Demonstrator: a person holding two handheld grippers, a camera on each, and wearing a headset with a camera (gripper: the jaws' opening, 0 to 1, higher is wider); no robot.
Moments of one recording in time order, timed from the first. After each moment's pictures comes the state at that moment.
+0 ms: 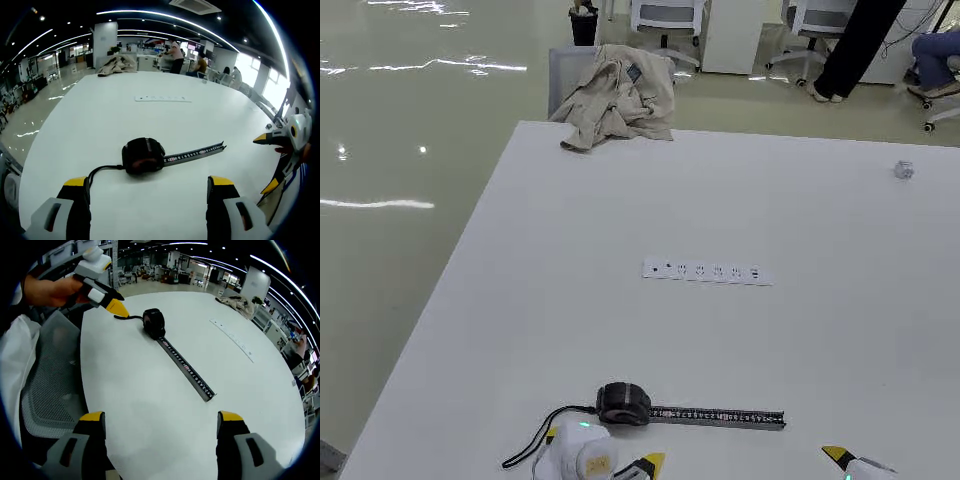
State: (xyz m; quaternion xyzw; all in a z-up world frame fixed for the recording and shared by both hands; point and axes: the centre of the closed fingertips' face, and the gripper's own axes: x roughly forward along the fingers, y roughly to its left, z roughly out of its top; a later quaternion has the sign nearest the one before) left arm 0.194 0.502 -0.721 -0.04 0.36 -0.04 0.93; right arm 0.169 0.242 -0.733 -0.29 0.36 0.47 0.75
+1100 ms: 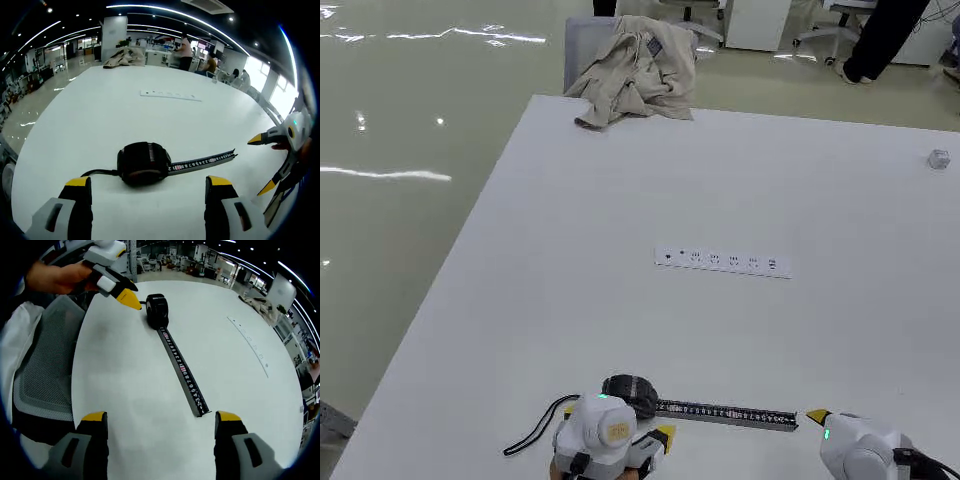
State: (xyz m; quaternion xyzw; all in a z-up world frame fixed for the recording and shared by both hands) left arm 0.230 0.497 -0.750 -0.06 0.39 -0.01 0.92; right arm 0.223 0.248 -0.766 -0.35 0.38 0.53 0.67
